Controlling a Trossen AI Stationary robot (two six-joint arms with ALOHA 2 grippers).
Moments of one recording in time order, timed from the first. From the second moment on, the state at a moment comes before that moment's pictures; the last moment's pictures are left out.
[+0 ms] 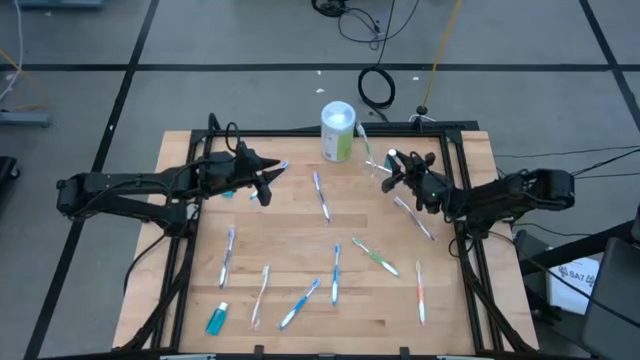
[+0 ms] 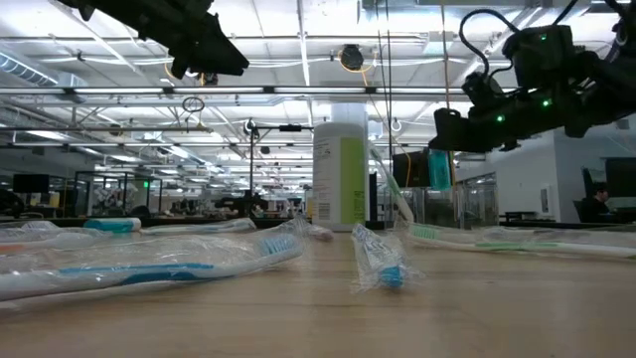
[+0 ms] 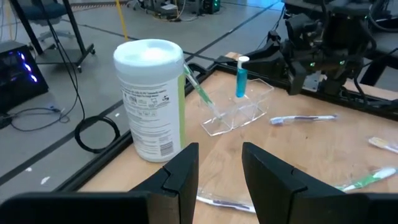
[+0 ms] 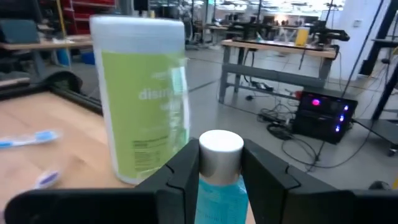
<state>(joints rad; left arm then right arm) 0.17 0.97 0.72 -0.05 -0.29 -0.14 -0.29 1.29 0.17 1.06 0.70 0.01</state>
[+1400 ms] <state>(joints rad) 0.17 0.97 0.72 -0.05 -0.29 -0.11 -0.30 1.52 0.20 1.13 0.70 0.08</state>
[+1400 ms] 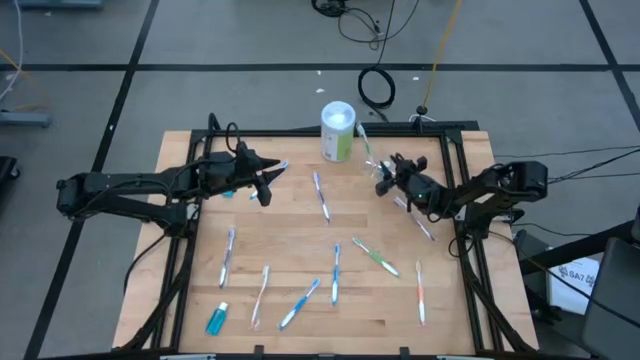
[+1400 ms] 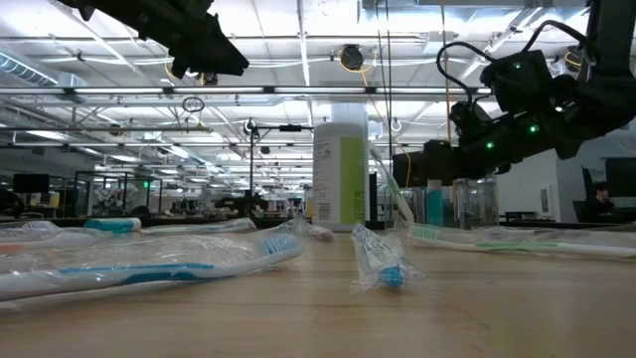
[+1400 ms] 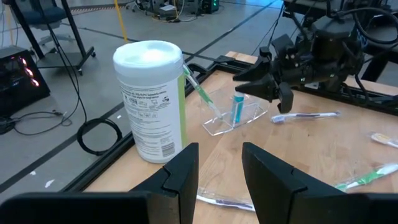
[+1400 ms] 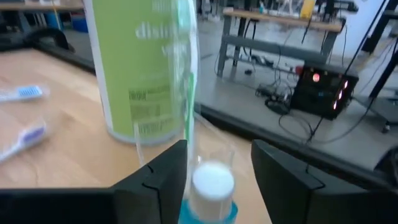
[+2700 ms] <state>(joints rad) 0.27 1.31 0.72 -0.18 -0.50 -0.32 -0.31 1.20 0.58 0.42 0.13 -0.04</state>
